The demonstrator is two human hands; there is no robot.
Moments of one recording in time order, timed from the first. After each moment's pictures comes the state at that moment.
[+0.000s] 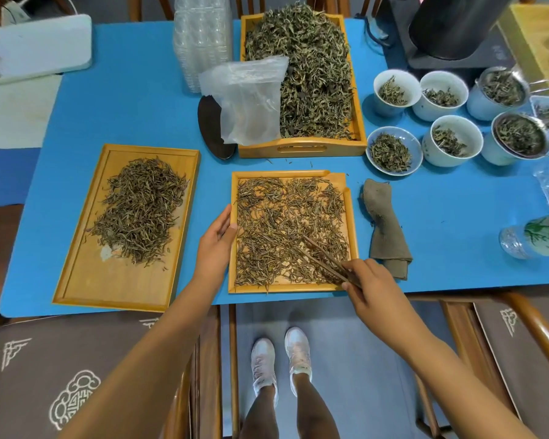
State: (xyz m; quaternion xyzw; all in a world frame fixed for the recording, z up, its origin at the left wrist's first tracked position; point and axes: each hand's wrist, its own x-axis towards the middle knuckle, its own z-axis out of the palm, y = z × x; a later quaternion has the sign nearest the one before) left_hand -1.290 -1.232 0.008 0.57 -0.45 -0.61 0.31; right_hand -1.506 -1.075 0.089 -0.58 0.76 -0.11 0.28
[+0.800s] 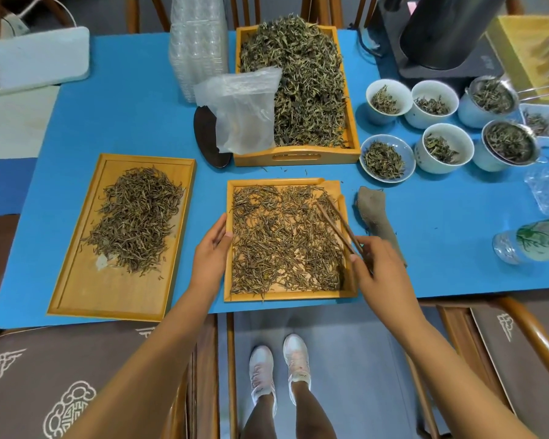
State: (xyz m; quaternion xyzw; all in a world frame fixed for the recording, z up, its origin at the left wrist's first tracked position) left_hand -1.291 -1.232 0.008 0.58 -0.44 -0.61 0.32; right_hand -1.522 -1.098 0.088 -0.48 0.80 -0.26 0.24
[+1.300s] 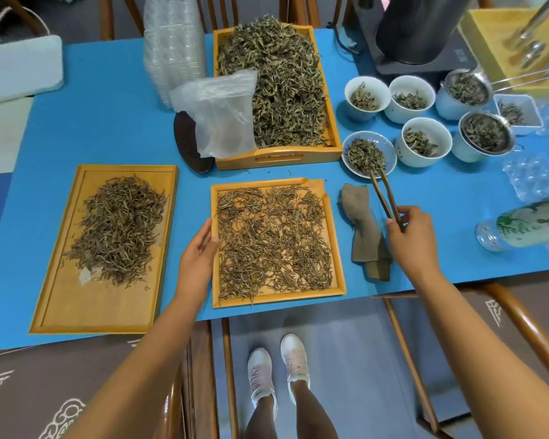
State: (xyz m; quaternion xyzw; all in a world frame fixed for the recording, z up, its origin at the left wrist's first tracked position) left_hand -1.289 -1.230 0.012 0.58 -0.45 -0.61 0.31; right_hand -1.602 -1.120 0.070 -0.32 0.89 -0.28 0.17
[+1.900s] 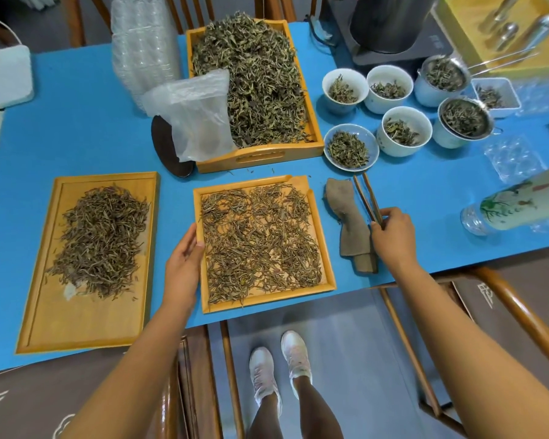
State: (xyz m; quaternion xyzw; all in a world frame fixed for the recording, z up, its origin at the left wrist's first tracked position) left_hand -1.296 -1.228 0.024 0.58 -0.44 -0.61 0.31; right_hand -1.609 -1.115 0.041 -0.28 0.91 -0.23 0.19
